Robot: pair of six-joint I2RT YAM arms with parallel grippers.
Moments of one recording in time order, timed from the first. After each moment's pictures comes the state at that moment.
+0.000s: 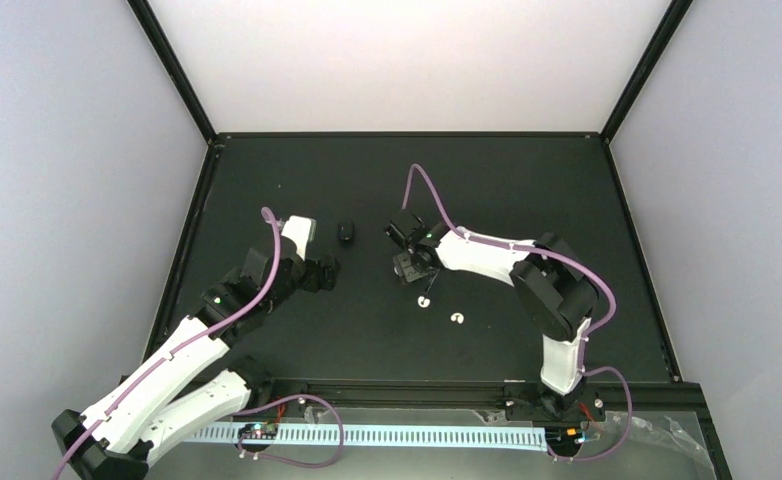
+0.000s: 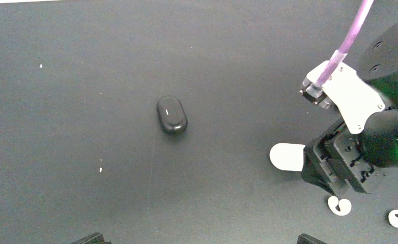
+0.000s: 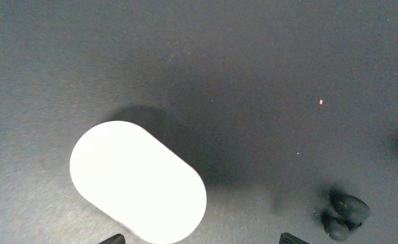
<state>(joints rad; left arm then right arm) -0.63 0.76 0.74 -0.57 -0.23 -0.31 0.83 1.91 1.25 -0.61 0.25 0.40</state>
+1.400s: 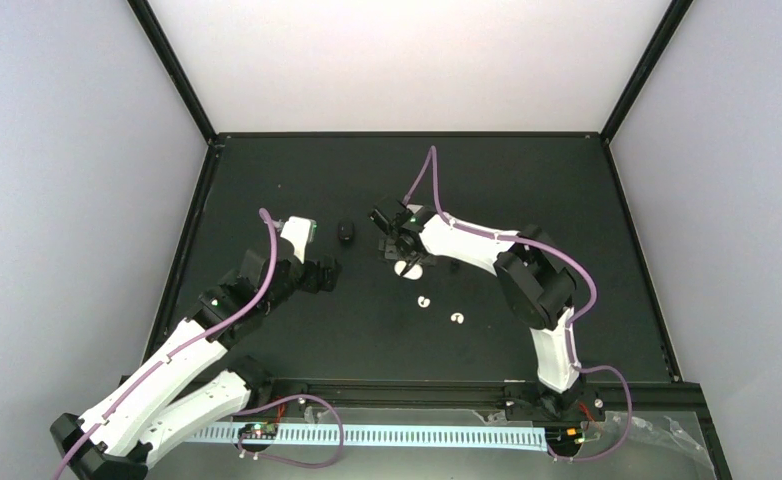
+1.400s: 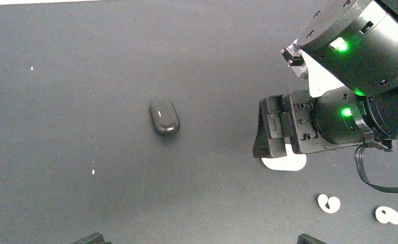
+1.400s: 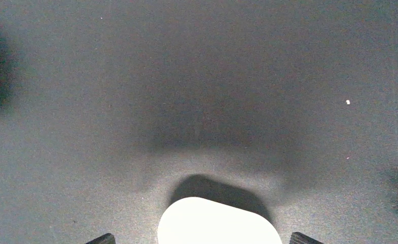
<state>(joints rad) -0.63 0.74 0.74 -0.57 -0.20 -0.31 0.83 2.01 1.47 -0.70 0.24 0.89</state>
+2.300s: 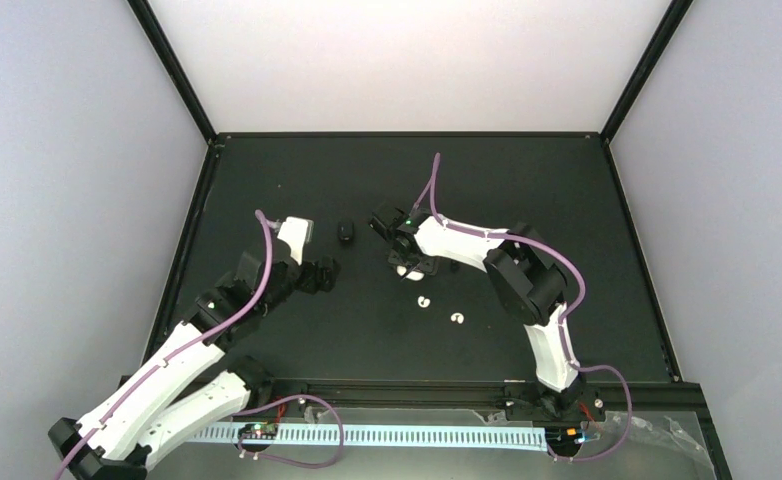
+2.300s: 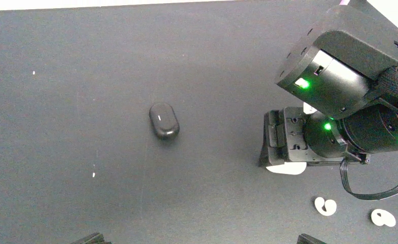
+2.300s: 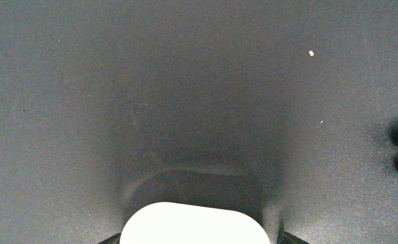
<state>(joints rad) -0.63 0.72 0.74 -0.57 -0.21 -0.31 0.83 2.07 1.49 -0.79 0.26 1.07</state>
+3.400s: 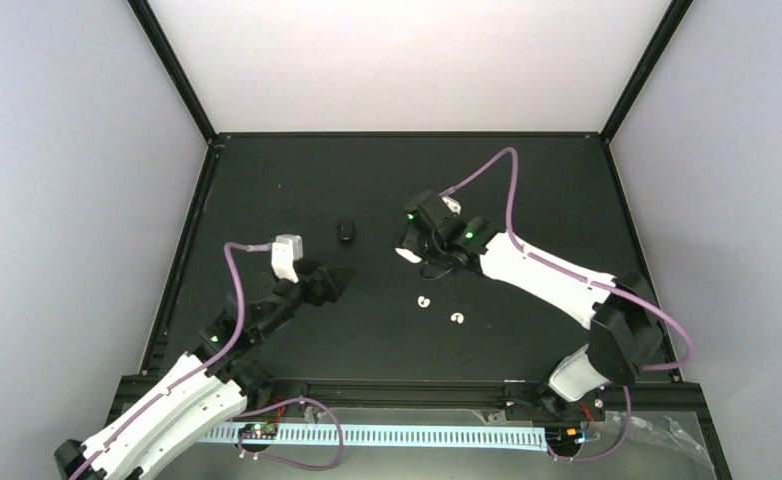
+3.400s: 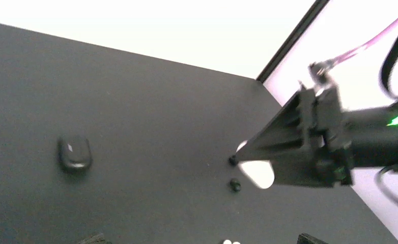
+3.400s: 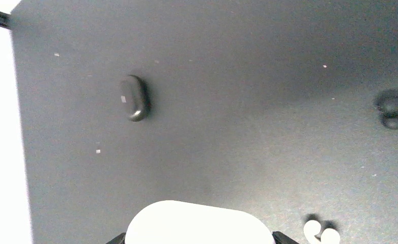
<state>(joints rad) -0.65 0.47 0.49 -0.24 -0.08 -0.51 0.84 1.57 1.22 -0.59 0.18 1.15</state>
